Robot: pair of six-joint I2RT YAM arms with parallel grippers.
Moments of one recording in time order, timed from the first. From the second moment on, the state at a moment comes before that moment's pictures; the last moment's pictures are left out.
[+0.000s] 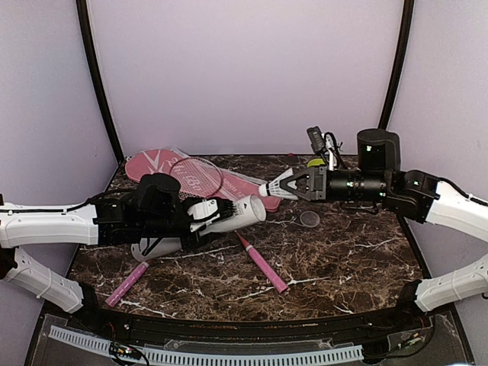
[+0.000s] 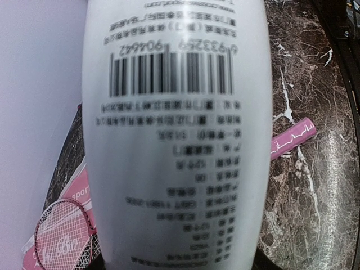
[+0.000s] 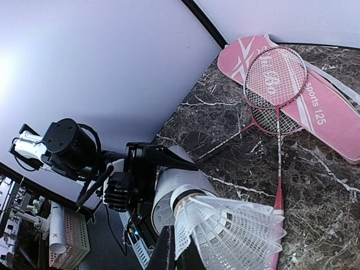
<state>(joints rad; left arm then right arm) -0.99 1.26 0.85 -0.14 -0.01 0.53 0.88 1.12 1.01 -0.19 -0.31 0.64</state>
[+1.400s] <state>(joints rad) -0.99 1.26 0.85 -0.15 0.02 0.54 0.96 1.42 1.02 0.01 -0.50 0.65</state>
